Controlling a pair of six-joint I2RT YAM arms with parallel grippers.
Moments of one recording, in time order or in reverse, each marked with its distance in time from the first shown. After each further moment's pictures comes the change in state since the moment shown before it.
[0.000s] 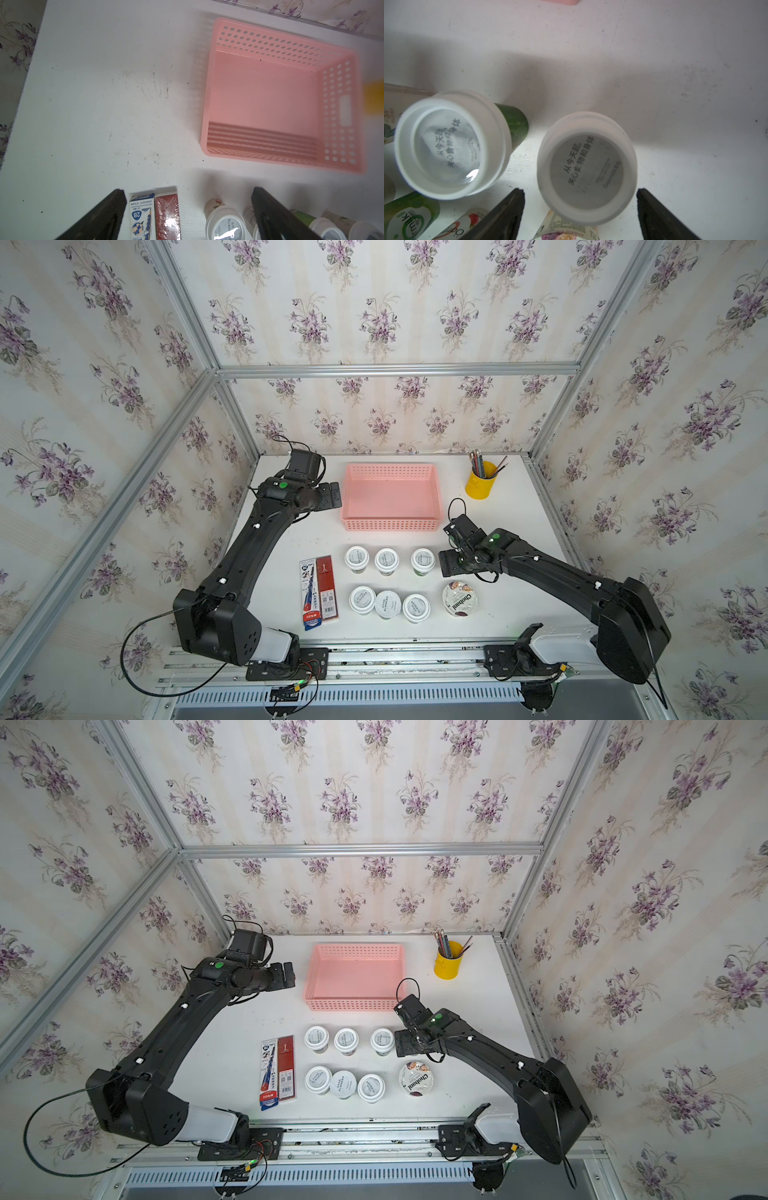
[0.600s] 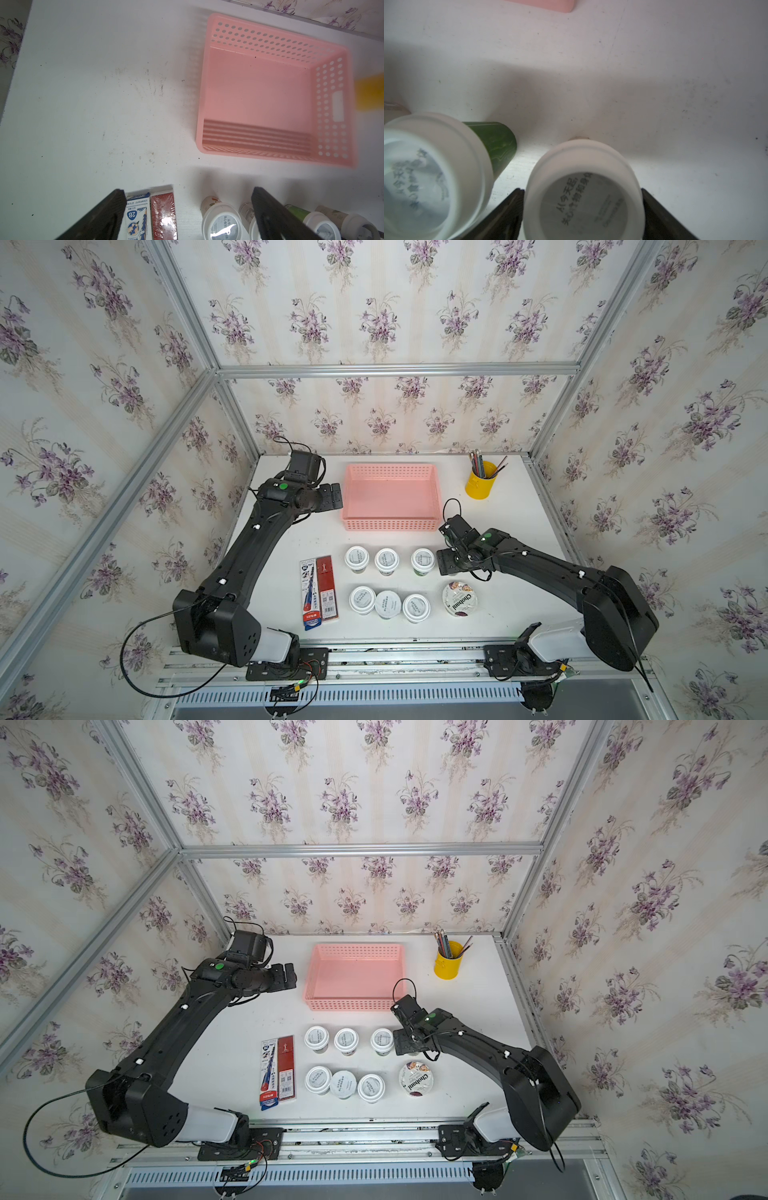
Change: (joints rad) left arm 0.000 -0.008 -0.016 0.010 0.031 0.000; right arm -0.004 0.075 -0.012 0.083 0.042 -0.029
